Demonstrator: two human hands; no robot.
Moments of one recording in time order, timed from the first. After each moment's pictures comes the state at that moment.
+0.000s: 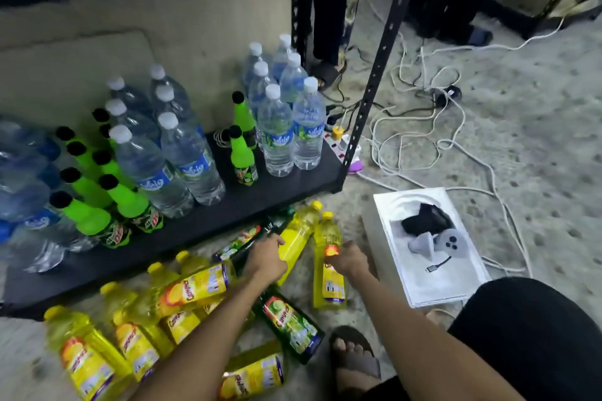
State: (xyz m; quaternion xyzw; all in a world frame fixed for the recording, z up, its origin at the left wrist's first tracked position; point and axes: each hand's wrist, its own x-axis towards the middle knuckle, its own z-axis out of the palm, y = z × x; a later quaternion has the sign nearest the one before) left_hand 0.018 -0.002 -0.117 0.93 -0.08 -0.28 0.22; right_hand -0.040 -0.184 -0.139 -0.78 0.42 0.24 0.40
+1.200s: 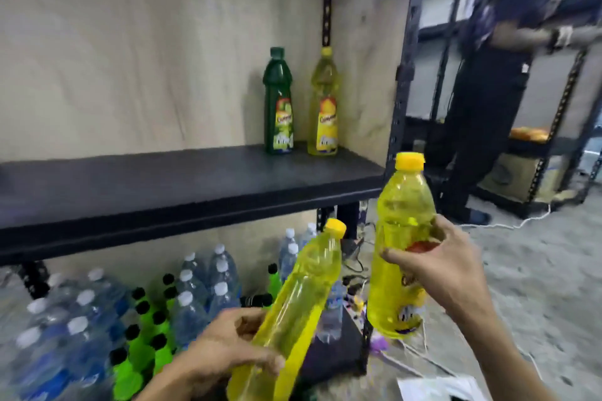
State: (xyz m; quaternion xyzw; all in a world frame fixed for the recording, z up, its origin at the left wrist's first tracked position) left_hand 0.014 0.082 0.179 0.77 -0.19 -0.27 0.55; right_hand -0.047 -0.225 0.261 -0.78 0.14 -0.29 0.54
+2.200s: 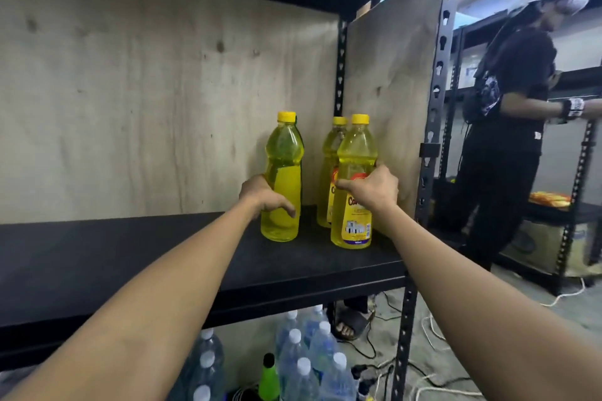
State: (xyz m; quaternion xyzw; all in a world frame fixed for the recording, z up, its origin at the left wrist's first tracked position) left_hand 0.292 -0.016 0.405 0.91 -0.06 0.08 0.41; right_hand 0.224 -0.227 0.413 -0.82 0.13 -0.36 0.43
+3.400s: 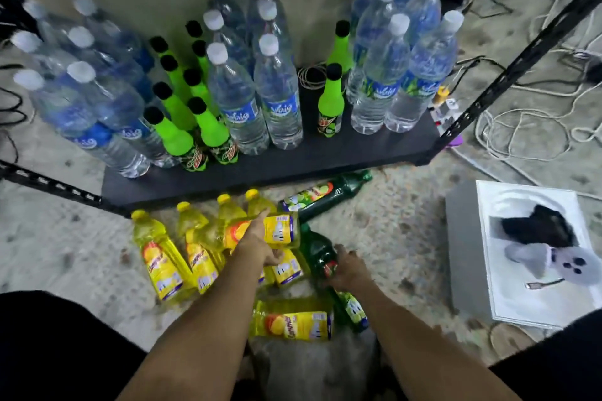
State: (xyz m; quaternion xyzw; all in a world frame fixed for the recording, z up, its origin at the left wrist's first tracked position) left_hand 0.025 0.134 -0.151 0.42 0.60 -0.31 0.61; right_hand -0.049 -0.050 -0.222 -0.86 0.16 0.43 0.22
